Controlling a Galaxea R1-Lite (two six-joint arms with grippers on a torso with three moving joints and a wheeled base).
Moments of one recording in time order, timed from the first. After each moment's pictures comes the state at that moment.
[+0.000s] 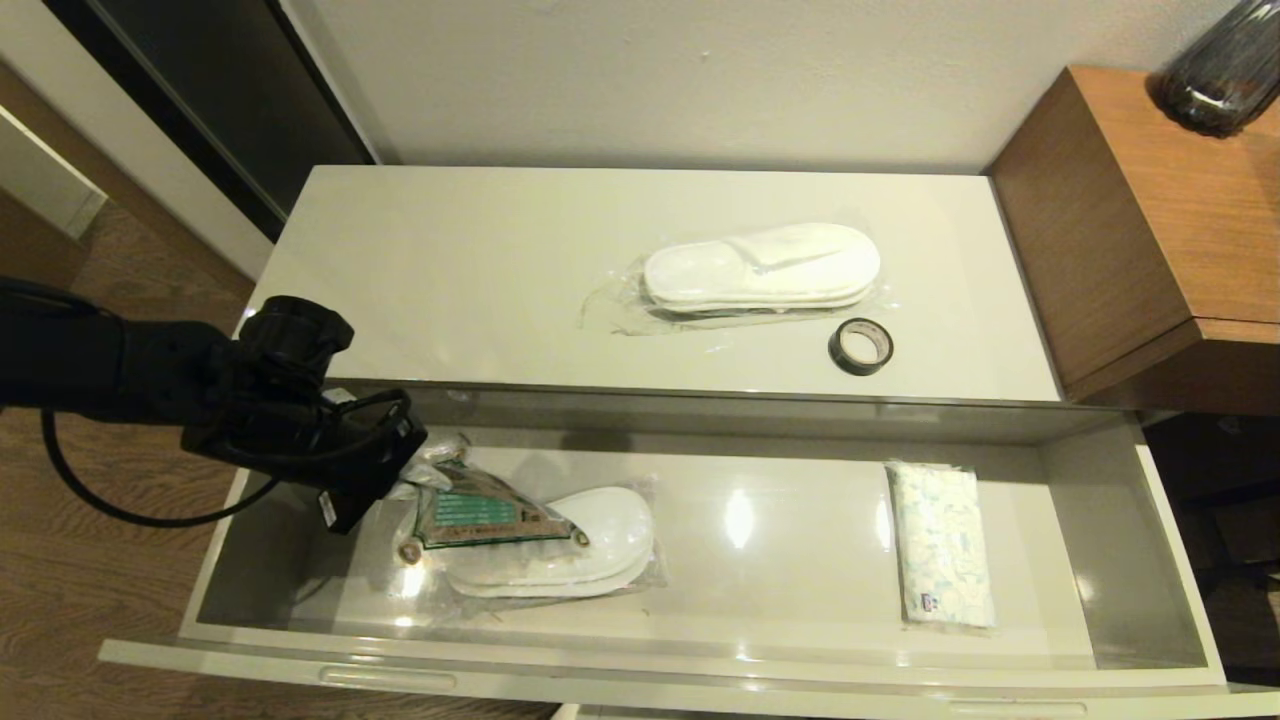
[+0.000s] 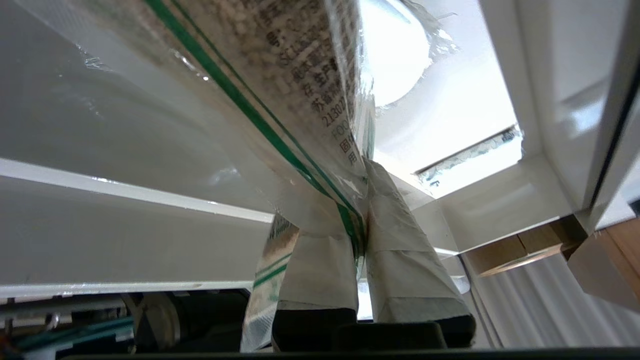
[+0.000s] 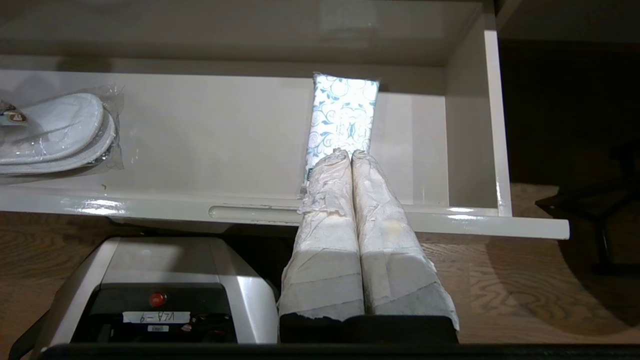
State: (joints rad) left arm -0.06 1.88 -1.25 0.38 -0.44 -0.85; right arm -0.01 0.00 0.00 0.00 0.01 -0.02
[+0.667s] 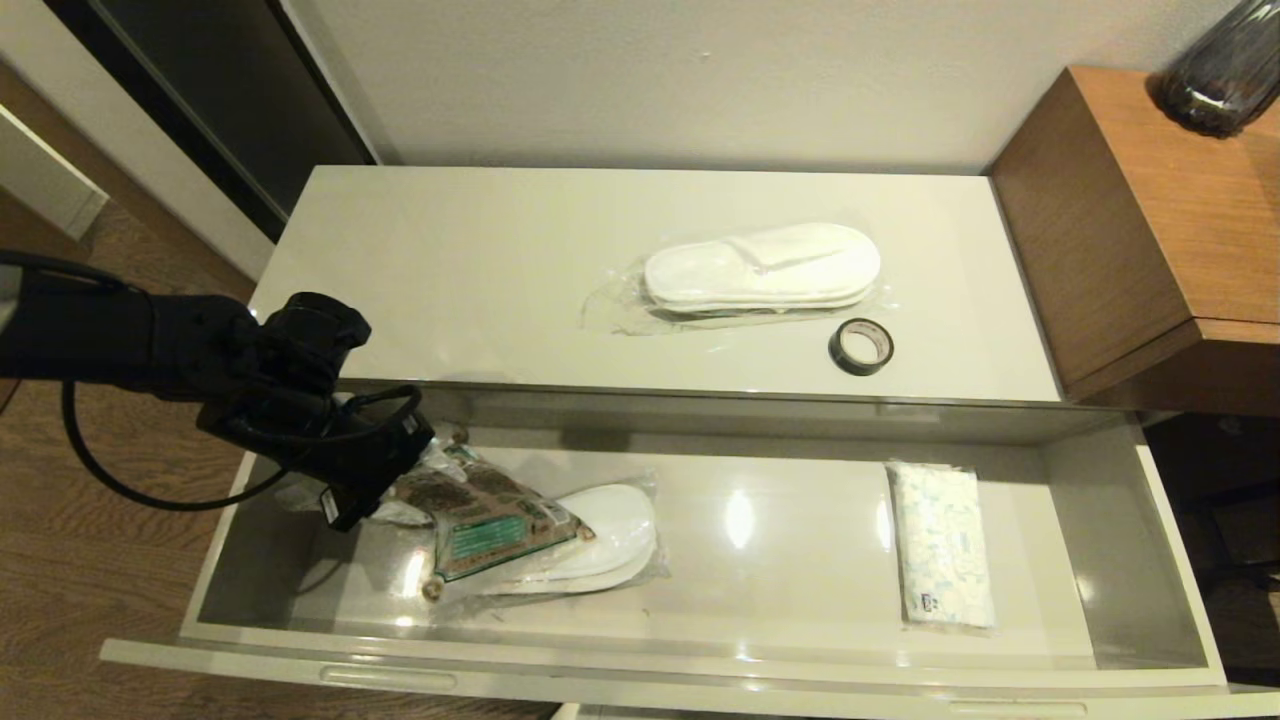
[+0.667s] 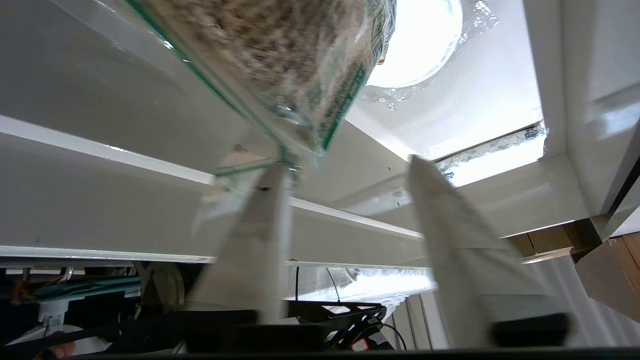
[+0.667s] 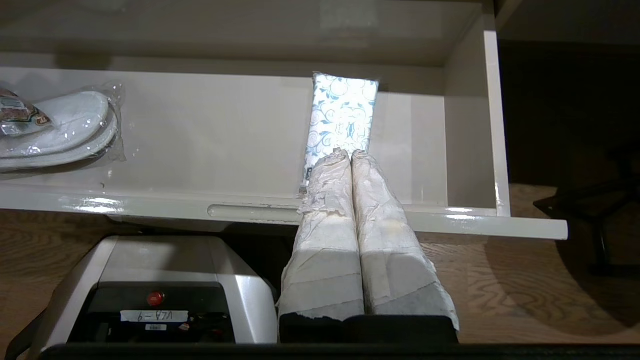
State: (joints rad) left arm -0.07 1.94 -1.38 0.56 -0.43 -0.85; right arm -0.01 0.00 0.00 0.00 0.01 -0.03
